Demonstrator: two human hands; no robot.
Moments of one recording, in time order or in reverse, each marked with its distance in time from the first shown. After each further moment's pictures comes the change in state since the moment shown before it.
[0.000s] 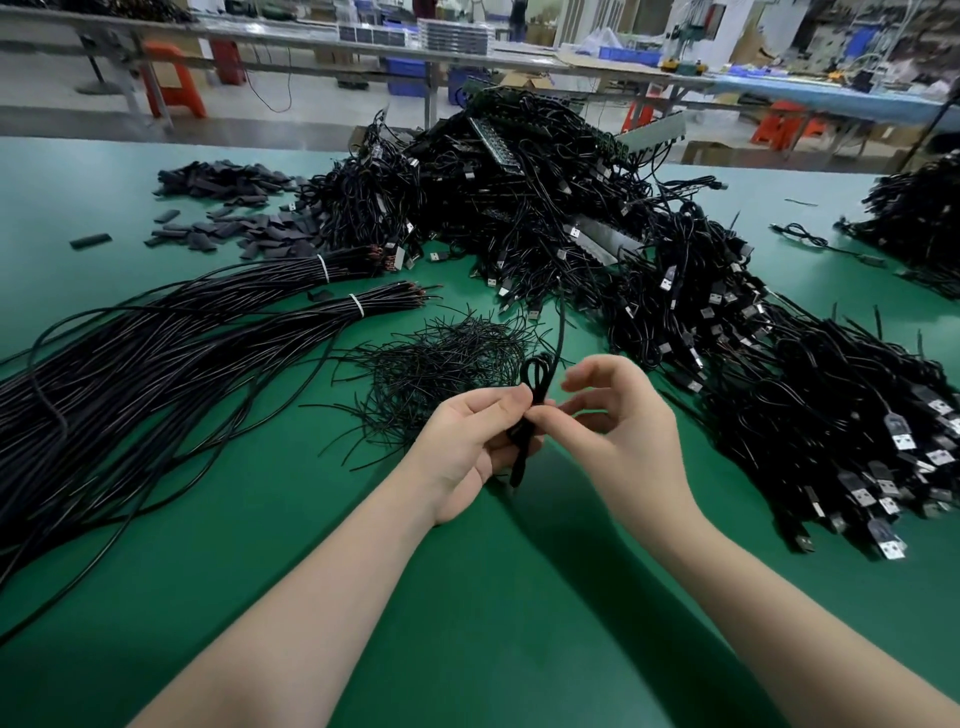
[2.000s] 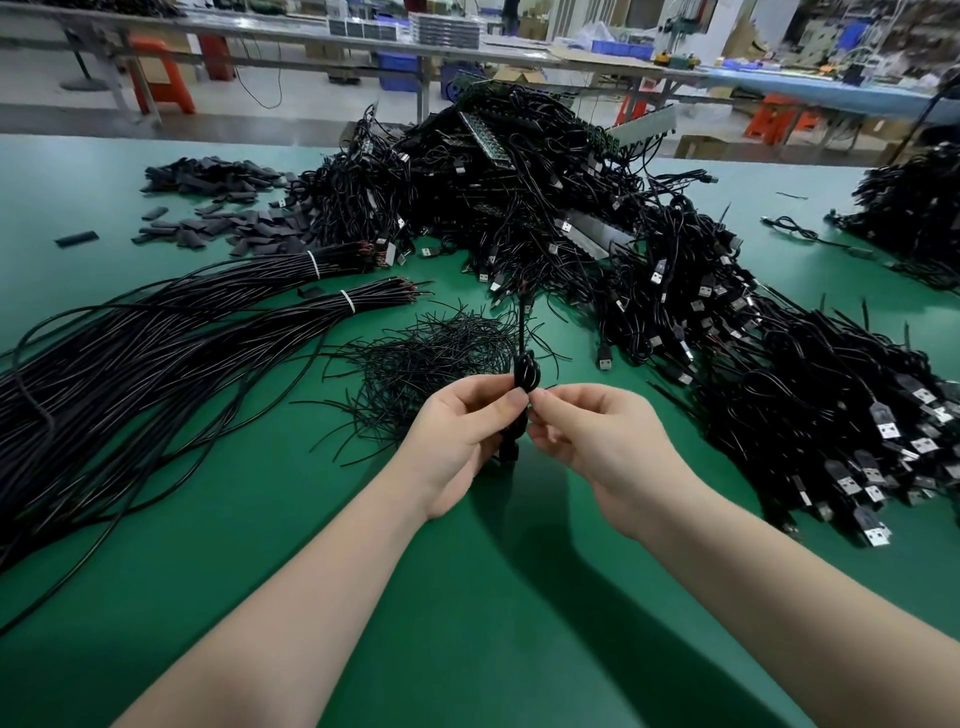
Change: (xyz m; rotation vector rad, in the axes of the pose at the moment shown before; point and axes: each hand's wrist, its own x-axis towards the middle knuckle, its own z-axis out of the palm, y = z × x) left_hand 0.001 -0.003 0.001 0.005 0.039 0.073; right_hand 0.003 -0.024 0.007 0.362 -0.056 0.541
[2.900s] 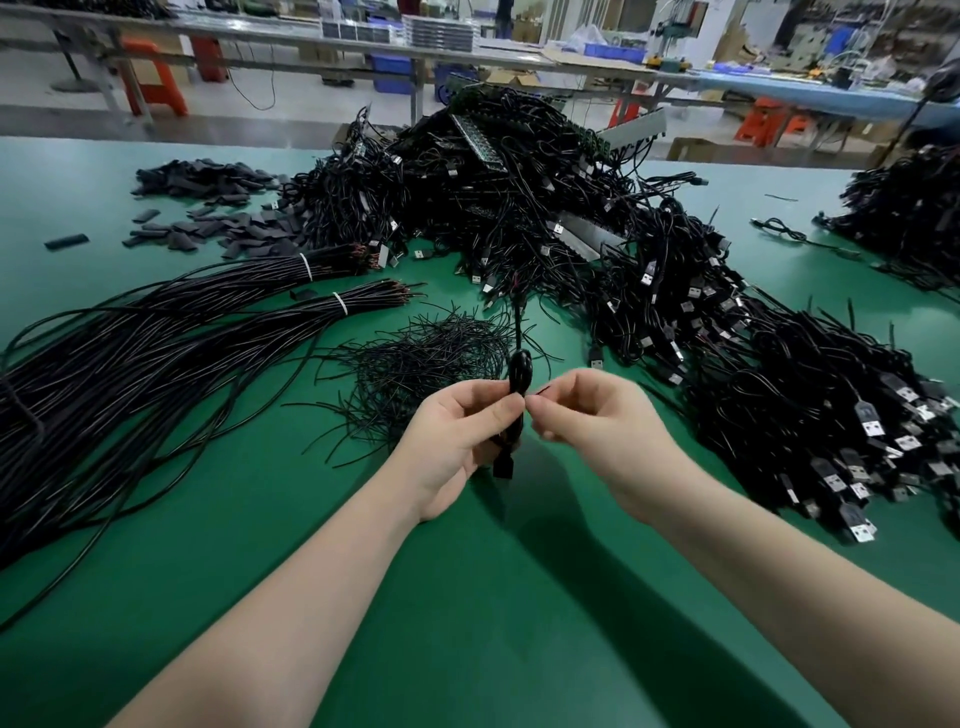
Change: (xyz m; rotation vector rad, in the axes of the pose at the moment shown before) left_hand 0.000 -0.002 0.001 0.032 0.032 -0.036; right_hand 0.008 -0.001 -0.018 -0.206 -0.129 -0.183
